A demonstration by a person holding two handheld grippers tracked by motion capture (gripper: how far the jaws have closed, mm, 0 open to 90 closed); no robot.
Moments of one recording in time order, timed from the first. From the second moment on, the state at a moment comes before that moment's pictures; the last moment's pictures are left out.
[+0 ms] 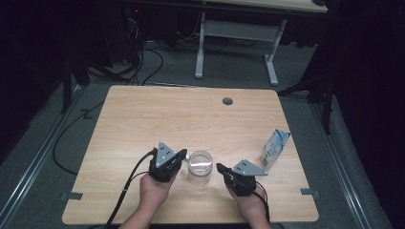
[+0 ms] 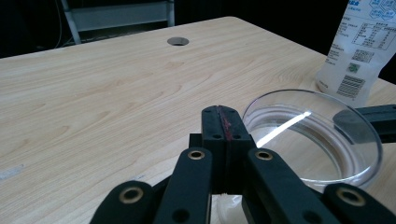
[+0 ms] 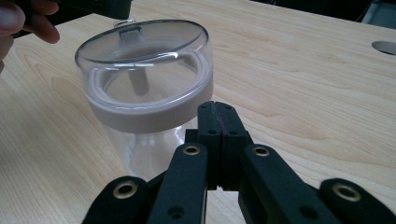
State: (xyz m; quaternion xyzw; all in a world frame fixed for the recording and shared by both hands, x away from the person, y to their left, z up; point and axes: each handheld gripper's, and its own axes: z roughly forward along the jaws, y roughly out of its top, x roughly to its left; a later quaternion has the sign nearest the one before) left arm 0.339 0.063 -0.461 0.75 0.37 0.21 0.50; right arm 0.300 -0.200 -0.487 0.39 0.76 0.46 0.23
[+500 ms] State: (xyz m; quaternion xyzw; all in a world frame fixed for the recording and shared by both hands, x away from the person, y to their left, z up) left arm 0.340 0.063 -0.462 0.75 0.37 0.20 0.51; right arm 0.299 -0.198 -0.485 0.39 0.76 0.47 0.23
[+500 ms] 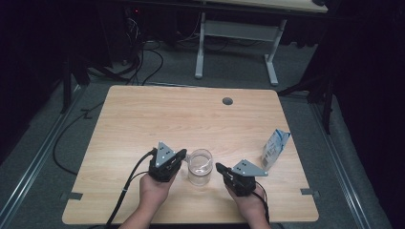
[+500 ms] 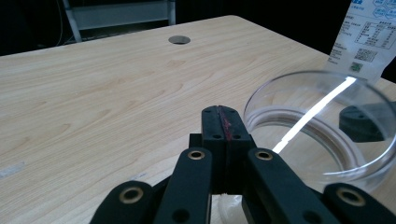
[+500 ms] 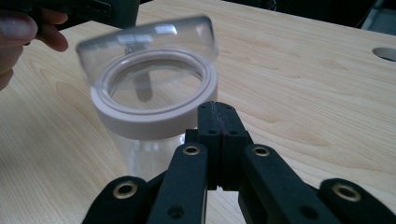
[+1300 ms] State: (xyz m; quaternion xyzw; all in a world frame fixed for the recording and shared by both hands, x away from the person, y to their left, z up) left arm 0.340 0.065 -0.463 0.75 0.37 0.20 0.51; right arm 0.292 -0.186 -0.474 0.36 0.76 0.49 0.23
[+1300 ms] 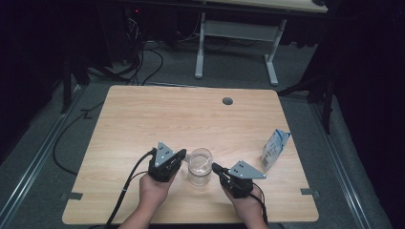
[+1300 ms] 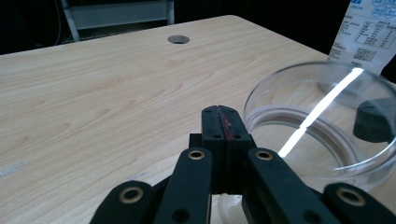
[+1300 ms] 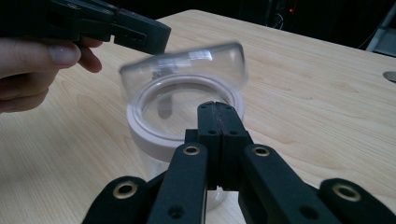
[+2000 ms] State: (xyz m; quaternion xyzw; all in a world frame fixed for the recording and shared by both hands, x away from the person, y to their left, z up) left arm 0.289 0.076 -0.488 0.75 0.36 0.14 0.54; right arm 0.290 -0.183 -0.468 0.36 0.75 0.50 0.24
